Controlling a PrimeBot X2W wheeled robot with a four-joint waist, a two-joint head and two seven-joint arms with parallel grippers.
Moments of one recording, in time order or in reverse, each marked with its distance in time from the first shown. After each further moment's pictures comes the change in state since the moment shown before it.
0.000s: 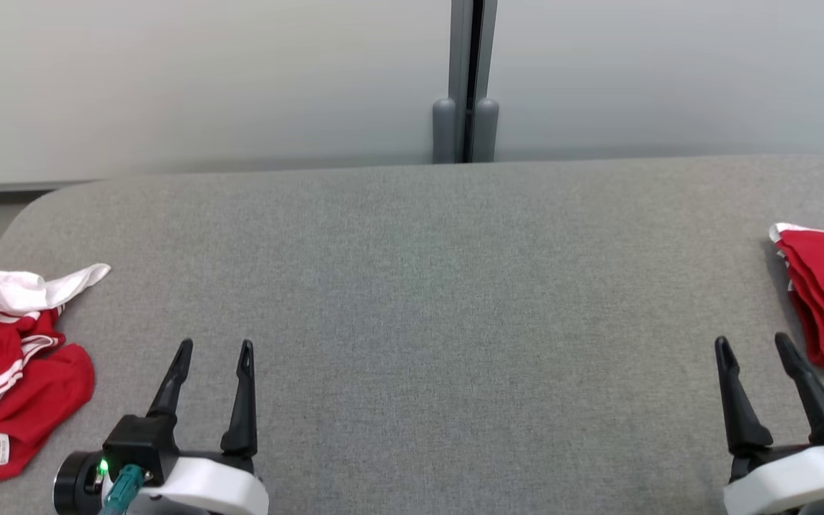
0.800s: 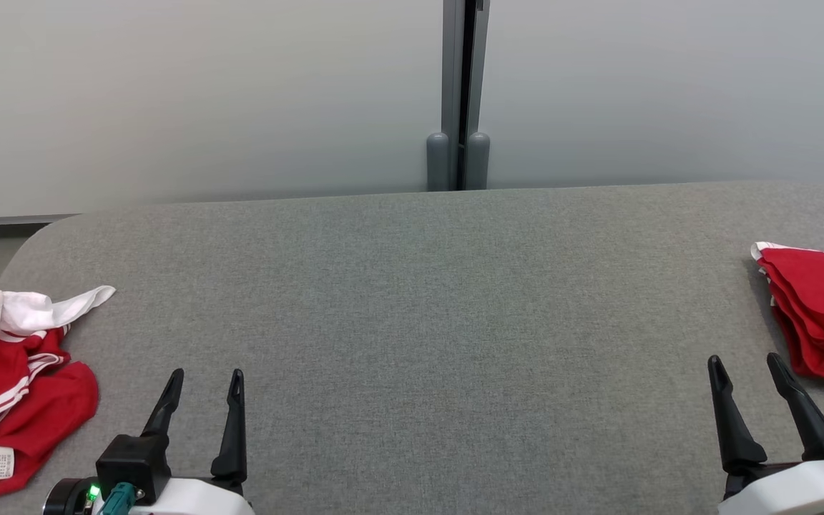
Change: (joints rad) left arm 0.077 0.035 -0.001 -0.030 -0.023 0.019 0.049; right arm 0.060 0.036 -0.006 -0.035 0.001 0.000 0.043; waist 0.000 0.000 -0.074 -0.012
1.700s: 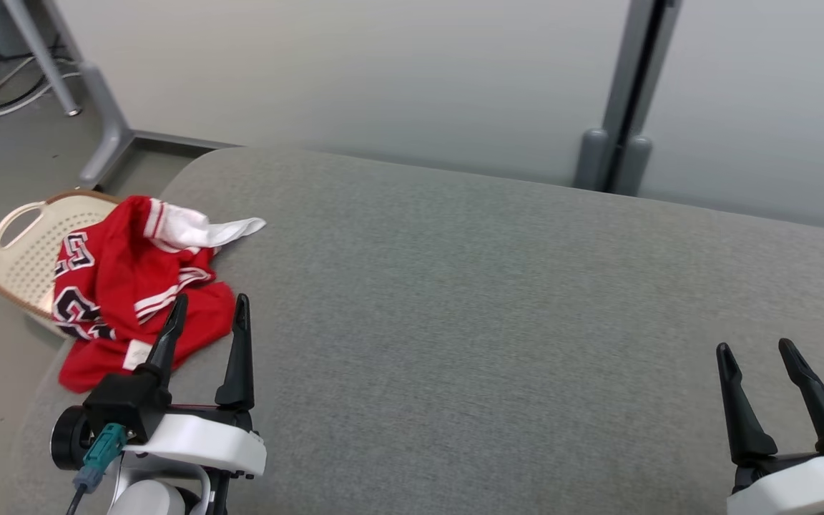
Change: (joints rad) left arm -0.153 -0.027 0.000 0.045 -0.050 -0.045 -0.061; right arm 0.019 0.004 -0.015 -0.083 -0.032 0.000 0.031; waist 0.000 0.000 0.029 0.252
